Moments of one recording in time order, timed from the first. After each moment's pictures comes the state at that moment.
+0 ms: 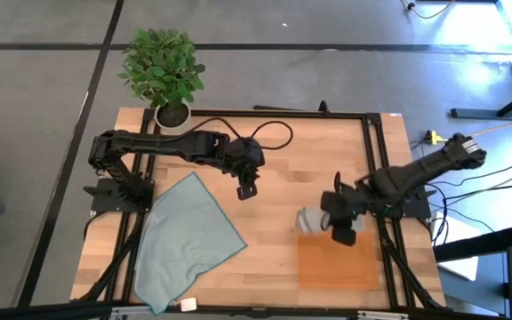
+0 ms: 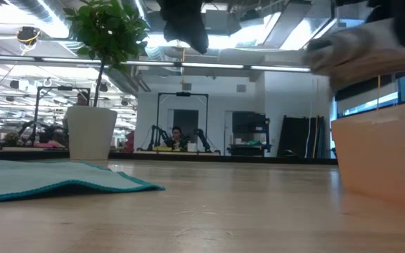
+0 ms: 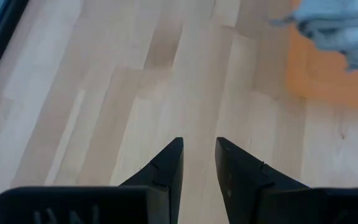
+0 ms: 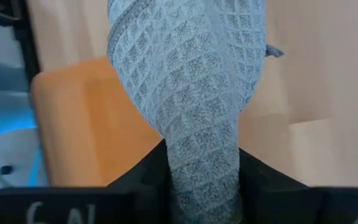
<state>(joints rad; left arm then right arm) 0.03 1.67 1.59 -0.85 -0.09 -0.20 0.40 1.22 1.04 -0.99 -0.04 0.65</state>
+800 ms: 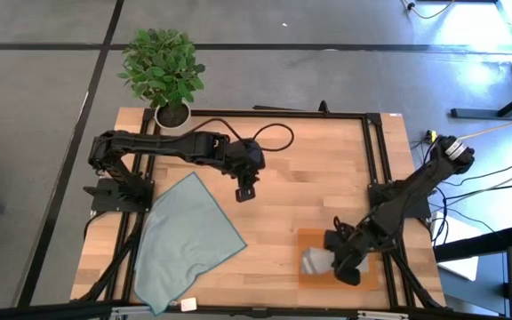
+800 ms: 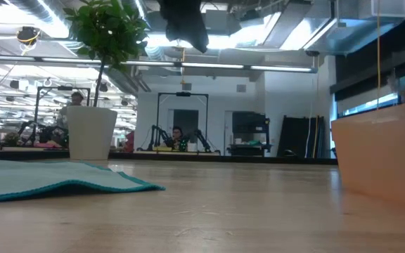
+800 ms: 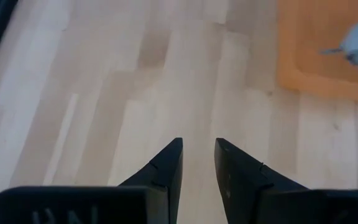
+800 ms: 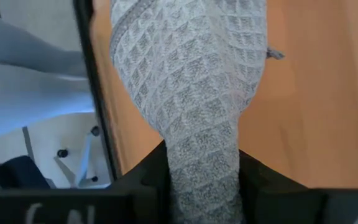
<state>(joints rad) 0.02 1.67 1.59 -0.85 -0.06 -0.15 0.75 1.37 0.86 -0.56 -0.05 1.04</state>
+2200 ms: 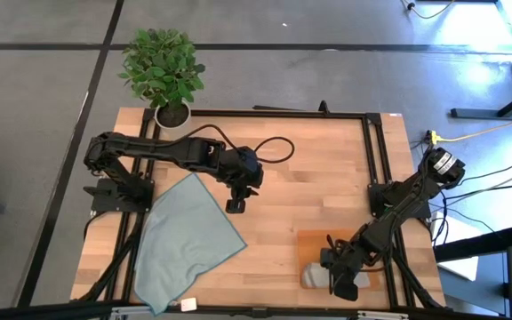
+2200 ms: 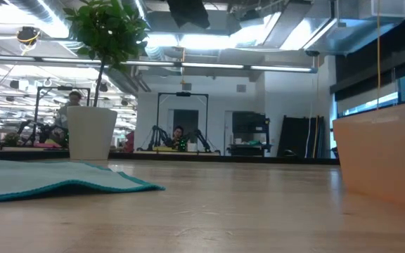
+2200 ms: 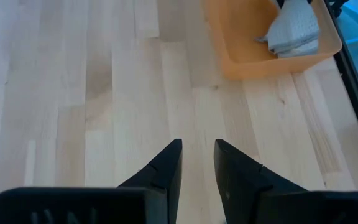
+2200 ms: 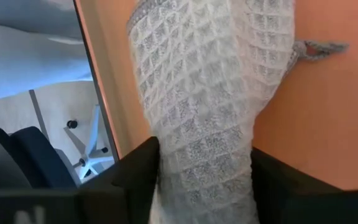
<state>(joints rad) -0.04 1.64 1.59 -0.84 0.05 0.04 0.82 1.57 0.84 -0.37 -0.17 1.09</state>
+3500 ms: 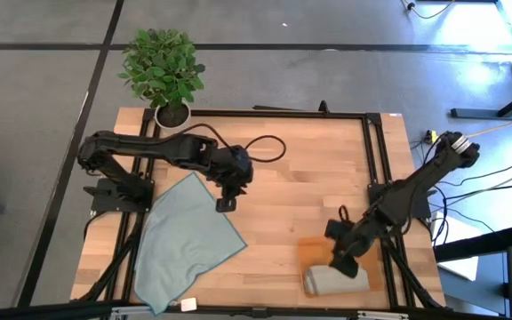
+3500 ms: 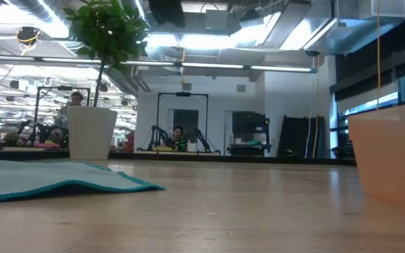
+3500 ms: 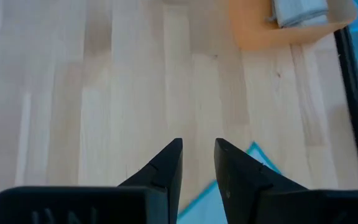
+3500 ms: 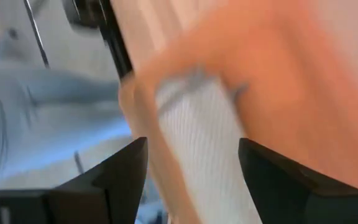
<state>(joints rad) -0.05 1.59 1.58 -0.98 0.05 -0.06 0.70 1.27 0.88 -0.57 -0.06 1.21</state>
